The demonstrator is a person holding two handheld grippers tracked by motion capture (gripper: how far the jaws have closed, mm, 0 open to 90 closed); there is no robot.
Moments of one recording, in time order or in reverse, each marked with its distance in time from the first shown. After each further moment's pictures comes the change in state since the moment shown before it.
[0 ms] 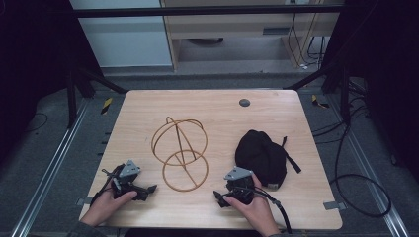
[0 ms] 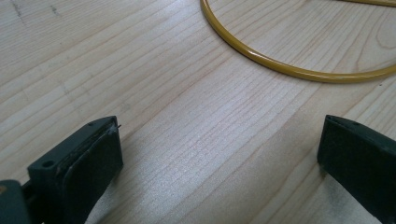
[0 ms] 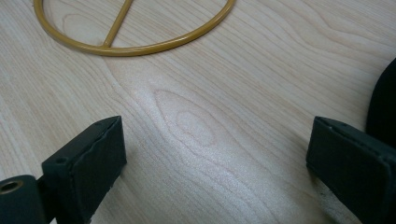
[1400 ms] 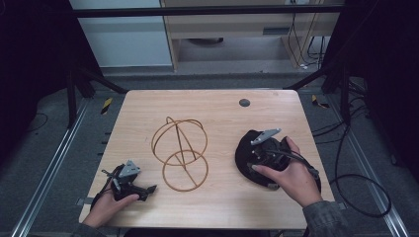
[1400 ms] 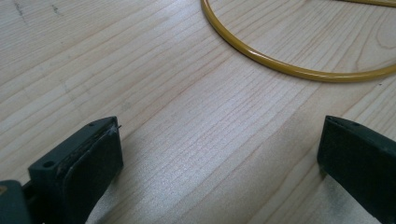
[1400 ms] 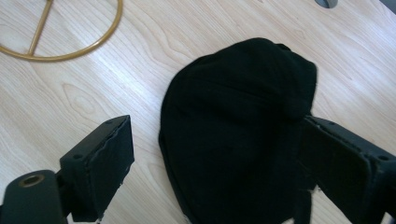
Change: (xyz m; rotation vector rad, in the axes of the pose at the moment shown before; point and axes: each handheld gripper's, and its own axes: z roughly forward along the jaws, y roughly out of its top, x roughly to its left) left arm 0.000 -0.001 -0.001 -0.002 0.003 -0.004; right arm -0.070 0.090 -0.120 0.237 -0.197 -0.089
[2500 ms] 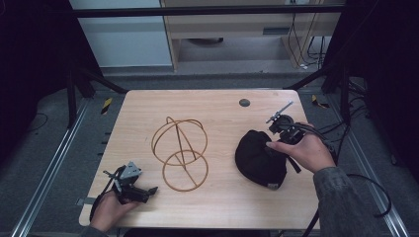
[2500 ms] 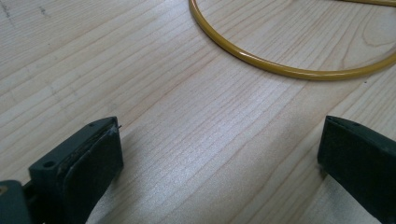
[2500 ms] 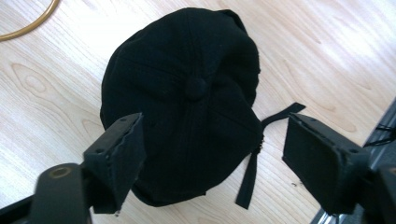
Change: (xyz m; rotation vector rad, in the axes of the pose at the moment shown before) left arm -0.006 0.000 0.000 -0.003 -0.009 0.011; right arm -0.066 0.019 0.001 0.185 0.046 0.052
